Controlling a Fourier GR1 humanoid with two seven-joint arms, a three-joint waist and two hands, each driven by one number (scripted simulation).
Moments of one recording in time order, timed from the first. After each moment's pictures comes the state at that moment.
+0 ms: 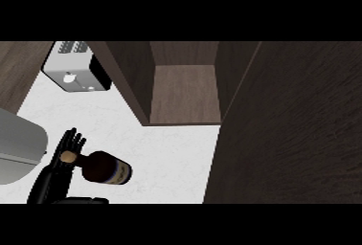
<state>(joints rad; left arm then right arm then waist) 0.20 0.10 0.11 -1.52 0.10 -0.22 -0.29 -0.13 -0.29 0.65 -2.51 0.13 -0.53 0.68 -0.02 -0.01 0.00</state>
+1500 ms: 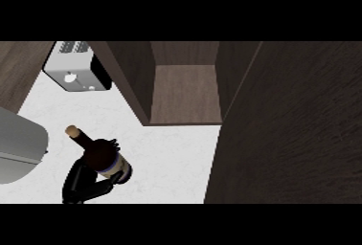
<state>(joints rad) 0.00 0.07 0.14 -1.03 0.13 -0.36 -0.54 -0.14 -0.38 0.68 -2.50 0.14 -0.61 0.66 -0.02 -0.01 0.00</state>
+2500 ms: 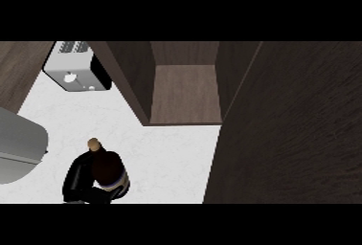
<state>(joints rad) -0.04 0.09 0.13 -0.97 0.07 -0.32 -0.70 -0.13 -0.41 0.71 -2.50 0.15 -0.65 0.62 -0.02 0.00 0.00</state>
